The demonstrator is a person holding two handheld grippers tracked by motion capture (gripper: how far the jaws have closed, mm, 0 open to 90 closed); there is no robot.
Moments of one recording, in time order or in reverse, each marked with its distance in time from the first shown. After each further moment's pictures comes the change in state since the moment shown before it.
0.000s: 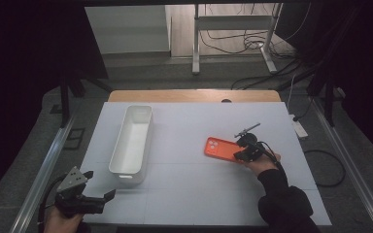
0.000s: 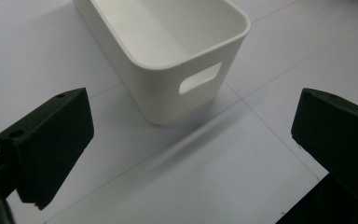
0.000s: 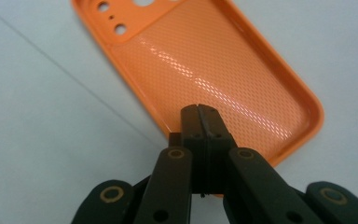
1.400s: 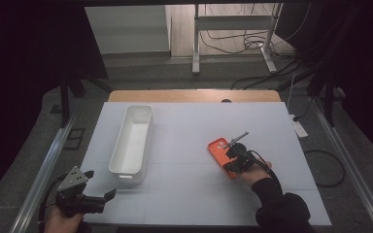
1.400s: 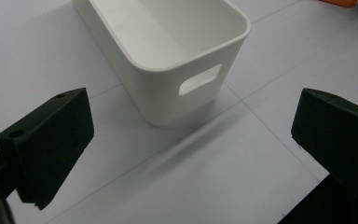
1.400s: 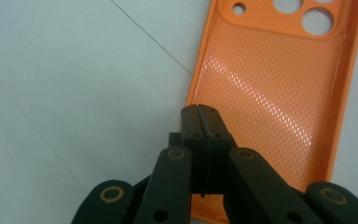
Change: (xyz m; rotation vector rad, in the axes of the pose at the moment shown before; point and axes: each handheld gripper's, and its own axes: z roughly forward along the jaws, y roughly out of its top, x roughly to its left) left arm 0.001 0.001 0.001 0.002 -0.002 0.001; right arm 0.043 -0.006 0.002 0.033 0.090 -0.100
